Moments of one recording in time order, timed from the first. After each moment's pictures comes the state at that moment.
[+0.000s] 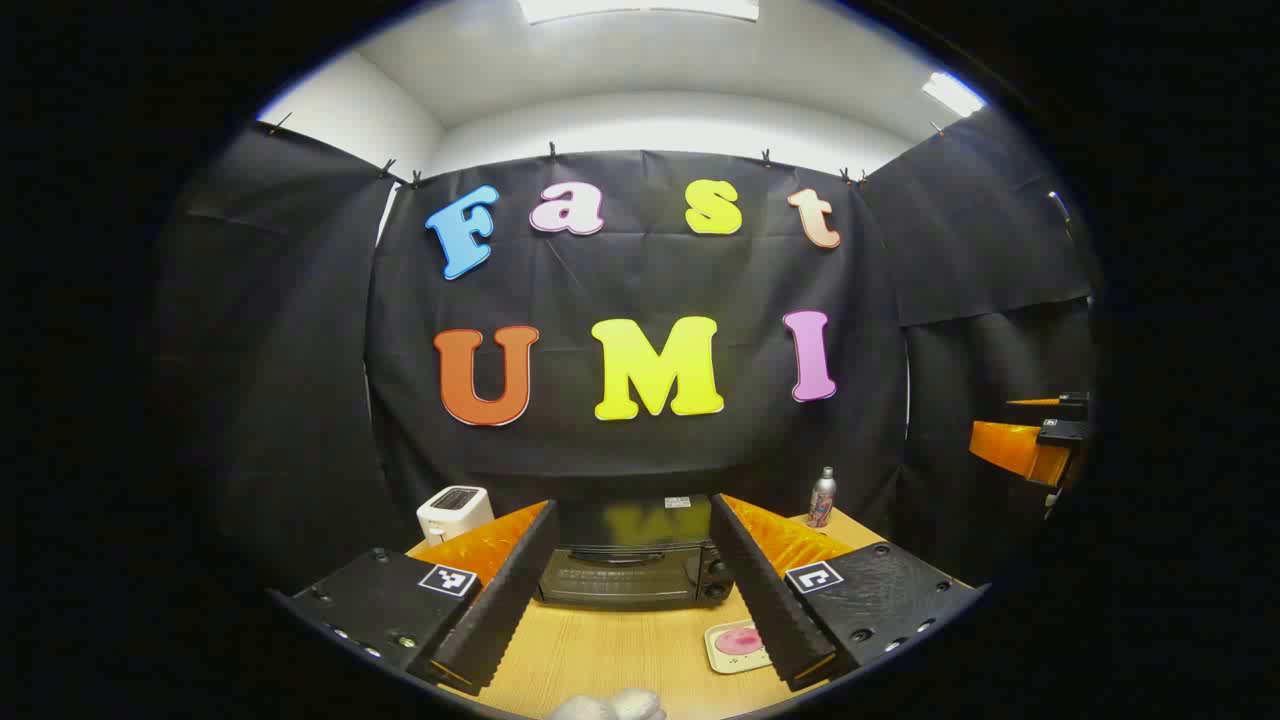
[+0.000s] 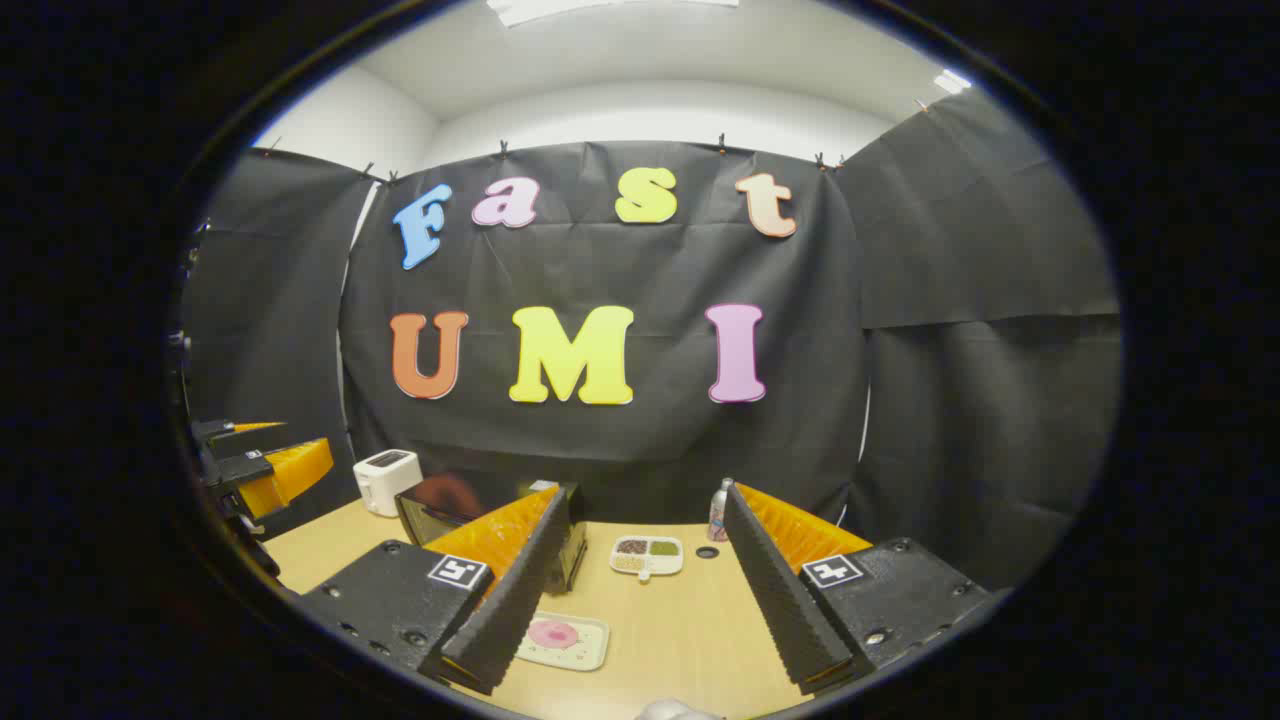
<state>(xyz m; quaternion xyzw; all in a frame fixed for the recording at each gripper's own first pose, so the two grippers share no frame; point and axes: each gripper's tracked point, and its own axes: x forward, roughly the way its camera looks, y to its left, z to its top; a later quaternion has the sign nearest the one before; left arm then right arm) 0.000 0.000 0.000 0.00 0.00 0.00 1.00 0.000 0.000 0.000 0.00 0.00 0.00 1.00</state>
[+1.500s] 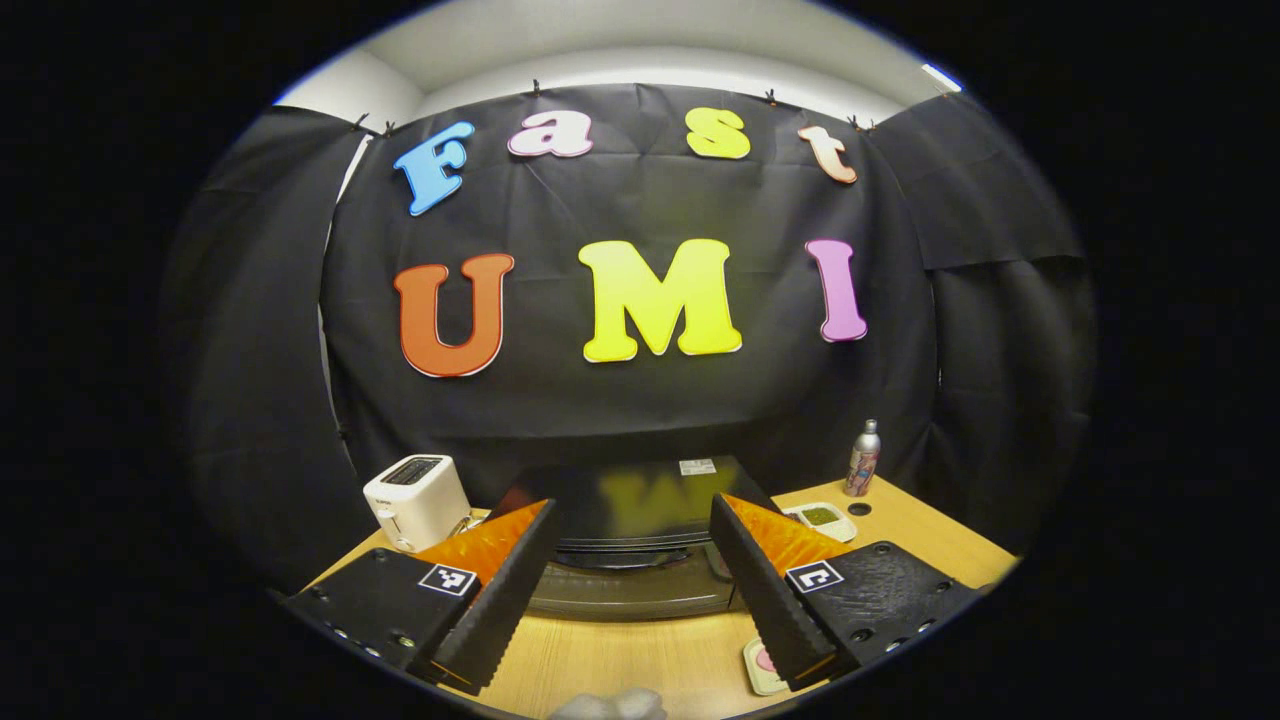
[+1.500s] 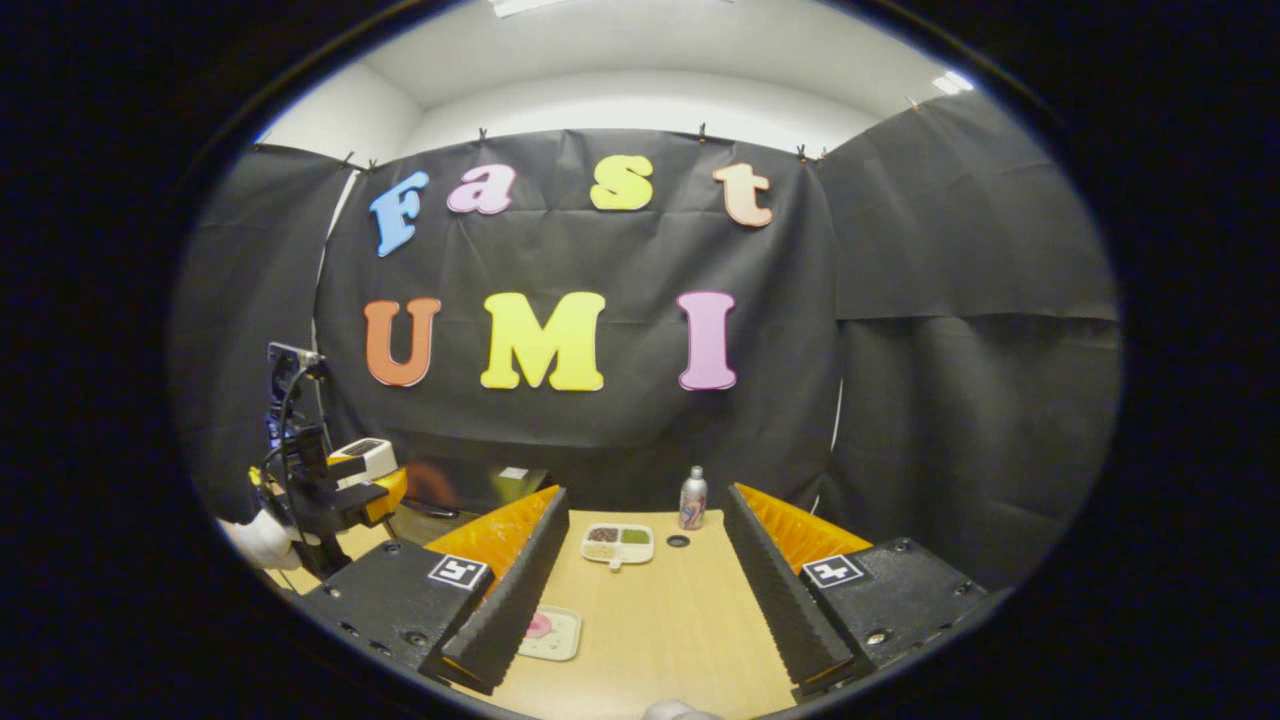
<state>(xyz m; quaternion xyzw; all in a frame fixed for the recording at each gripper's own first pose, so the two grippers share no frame) 0.159 0.010 -0.116 0.01 0.08 -0.01 1.00 -0.007 -0.039 -0.007 -0.01 0.03 -0.05 1.00</state>
